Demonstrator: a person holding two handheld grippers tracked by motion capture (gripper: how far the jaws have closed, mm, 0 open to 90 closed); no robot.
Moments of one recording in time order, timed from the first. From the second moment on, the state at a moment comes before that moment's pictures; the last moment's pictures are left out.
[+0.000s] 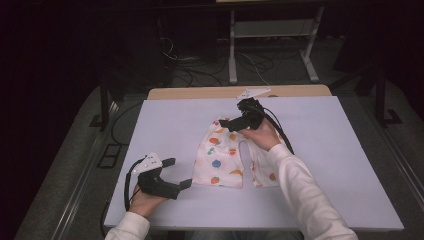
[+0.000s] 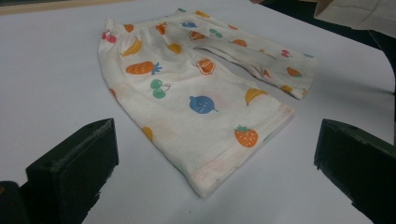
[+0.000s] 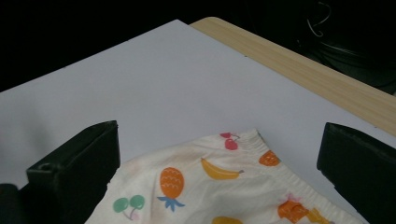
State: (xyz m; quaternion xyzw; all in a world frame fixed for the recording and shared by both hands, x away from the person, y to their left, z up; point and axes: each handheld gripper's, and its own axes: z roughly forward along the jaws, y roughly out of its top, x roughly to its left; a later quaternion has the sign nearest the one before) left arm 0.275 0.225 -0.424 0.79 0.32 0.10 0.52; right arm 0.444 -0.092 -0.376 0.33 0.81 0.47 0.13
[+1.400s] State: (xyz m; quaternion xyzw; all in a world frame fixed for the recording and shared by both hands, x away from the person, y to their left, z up) left arm 0.276 0.224 -0.424 0.79 0.31 0.10 0.52; right arm 0.507 -0.068 -0.428 0.39 0.80 0.43 0.10
